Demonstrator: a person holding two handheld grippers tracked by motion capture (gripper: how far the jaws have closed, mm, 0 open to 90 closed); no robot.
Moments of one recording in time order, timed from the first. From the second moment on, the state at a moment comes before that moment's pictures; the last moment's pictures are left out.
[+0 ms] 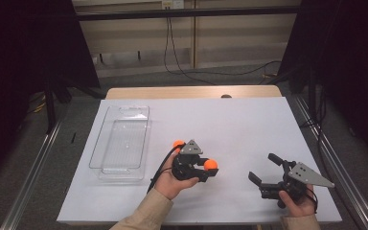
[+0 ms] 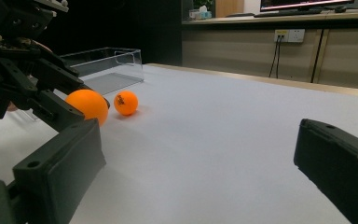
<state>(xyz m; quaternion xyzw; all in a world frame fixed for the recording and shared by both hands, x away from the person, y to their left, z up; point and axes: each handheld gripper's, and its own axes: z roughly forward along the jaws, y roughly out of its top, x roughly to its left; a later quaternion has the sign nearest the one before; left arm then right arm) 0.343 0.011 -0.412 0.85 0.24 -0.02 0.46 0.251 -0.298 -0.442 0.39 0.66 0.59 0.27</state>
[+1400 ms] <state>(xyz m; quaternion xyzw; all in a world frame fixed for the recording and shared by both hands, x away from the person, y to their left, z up) 0.356 0.036 -0.399 0.84 0.27 -0.01 0.47 0.251 -0.298 -0.442 0.39 0.66 0.59 0.27</state>
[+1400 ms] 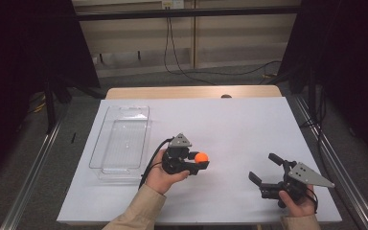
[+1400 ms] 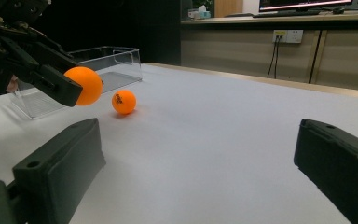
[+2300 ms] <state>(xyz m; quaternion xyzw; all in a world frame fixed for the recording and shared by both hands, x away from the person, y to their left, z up) 0.362 0.051 -0.391 0.83 0.29 0.00 0.47 0.251 -0.298 -0.442 0.39 0.66 0.59 0.27</state>
